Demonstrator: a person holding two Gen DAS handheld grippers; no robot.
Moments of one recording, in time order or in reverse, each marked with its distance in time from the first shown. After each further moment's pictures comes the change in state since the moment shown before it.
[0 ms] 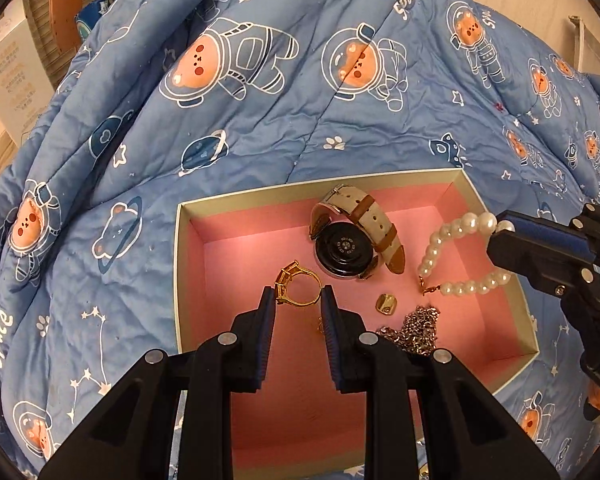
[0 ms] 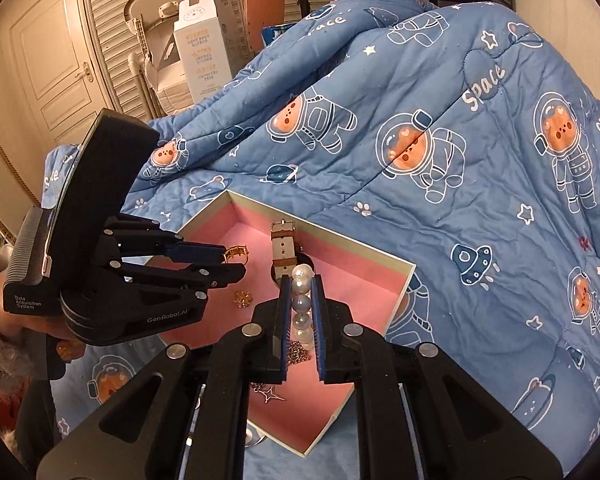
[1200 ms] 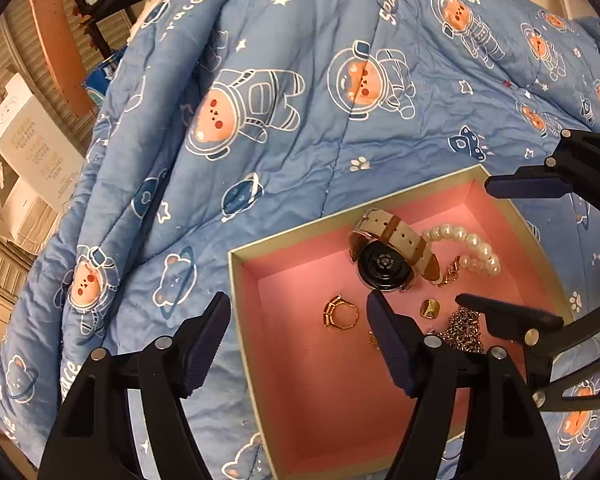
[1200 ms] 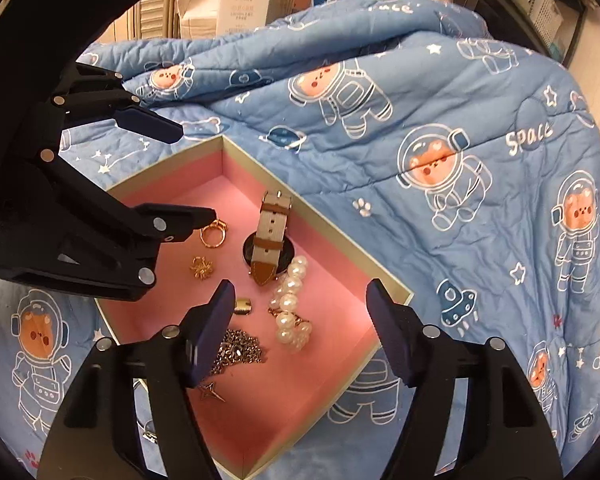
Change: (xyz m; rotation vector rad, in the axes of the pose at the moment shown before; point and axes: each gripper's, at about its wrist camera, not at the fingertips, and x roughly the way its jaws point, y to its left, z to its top) left arm -0.018 -0.010 0.012 0.162 -0.088 0.189; right arm 0.034 0.021 -0.001 -0.322 0.083 -0.126
